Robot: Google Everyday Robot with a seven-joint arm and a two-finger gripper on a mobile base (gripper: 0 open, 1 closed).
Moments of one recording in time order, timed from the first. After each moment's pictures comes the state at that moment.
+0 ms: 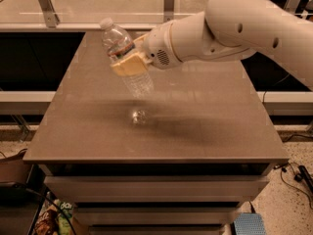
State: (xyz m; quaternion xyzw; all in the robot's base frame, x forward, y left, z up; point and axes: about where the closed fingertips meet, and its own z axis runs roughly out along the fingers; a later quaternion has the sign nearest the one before) arm 0.576 0.064 0.942 -0.51 0.68 0.27 0.45
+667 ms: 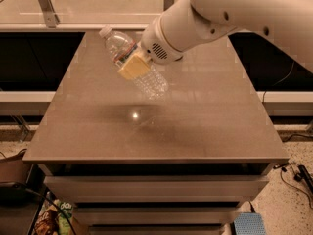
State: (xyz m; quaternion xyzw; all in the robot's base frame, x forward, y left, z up) arm 0.567 0.046 0.939 -0.53 0.74 0.16 0.37
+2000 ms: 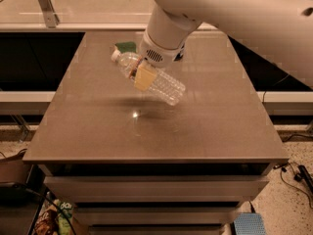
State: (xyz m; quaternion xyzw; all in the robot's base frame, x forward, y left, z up) arm 0.581 0.014 0.889 -0.55 0.80 0.04 0.22
